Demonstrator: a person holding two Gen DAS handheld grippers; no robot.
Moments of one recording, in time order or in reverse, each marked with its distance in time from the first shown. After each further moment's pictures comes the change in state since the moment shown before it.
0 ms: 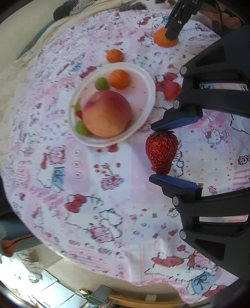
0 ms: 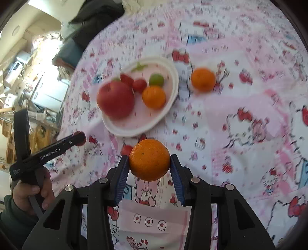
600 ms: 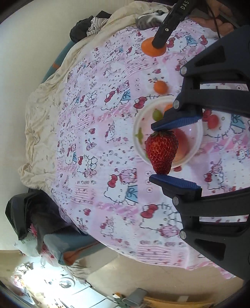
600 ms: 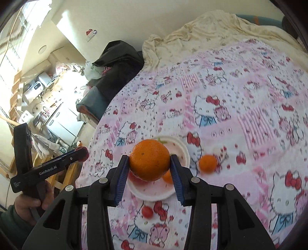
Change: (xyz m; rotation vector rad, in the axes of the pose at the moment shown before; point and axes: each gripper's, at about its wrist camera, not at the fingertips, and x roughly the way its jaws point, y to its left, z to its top) left arm -0.076 -0.034 0.076 0.100 -0.257 -0.062; right arm -0.077 0.025 0.062 -0.094 -0.362 0.075
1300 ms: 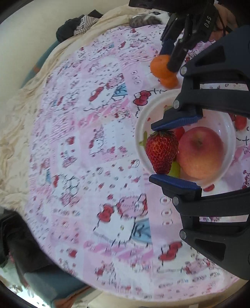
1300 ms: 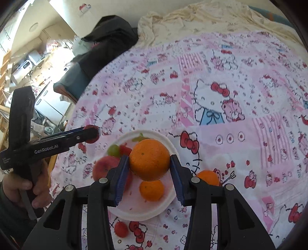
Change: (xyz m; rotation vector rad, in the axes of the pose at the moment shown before) left arm 0.135 -0.010 0.029 0.031 0.199 -0.136; right arm 0.109 -0.027 0.017 -0.055 0.185 -0.076
